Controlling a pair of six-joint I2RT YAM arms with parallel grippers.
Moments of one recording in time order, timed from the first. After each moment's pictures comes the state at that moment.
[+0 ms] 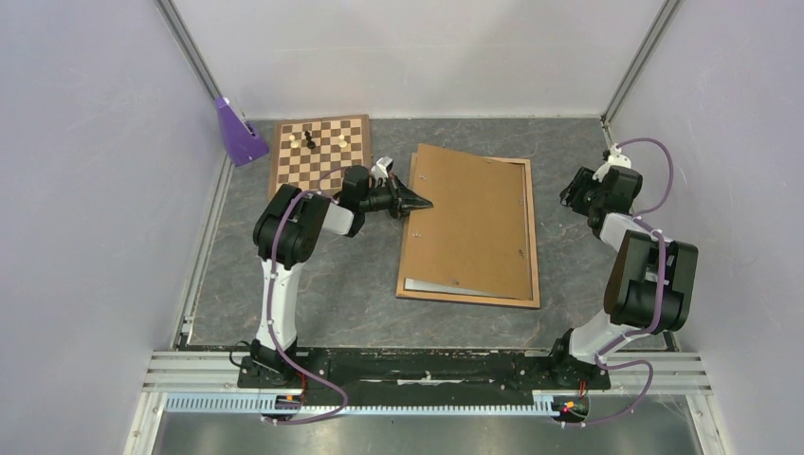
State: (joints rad) left arm -0.39 2.22 1.11 0.86 0.87 -1.33; right arm -0.32 1.61 0.83 0.20 -0.23 0.18
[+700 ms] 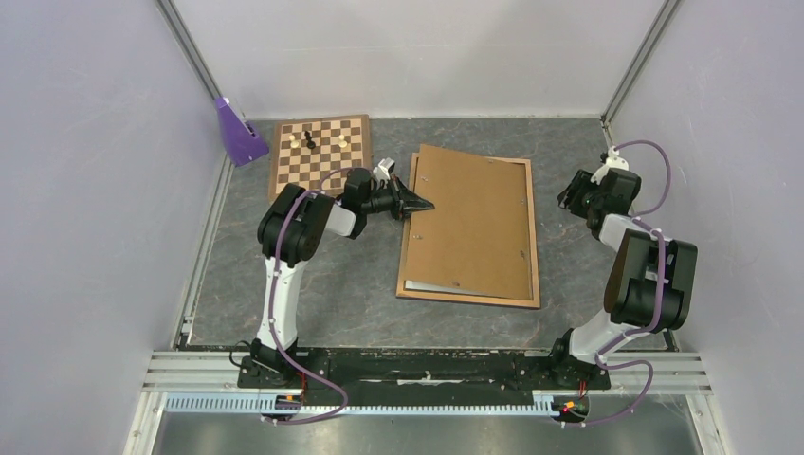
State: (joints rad) left arm -0.40 2.26 1.12 0.91 0.86 -1.32; right arm -0.32 1.62 0.82 0.20 -0.25 0.18
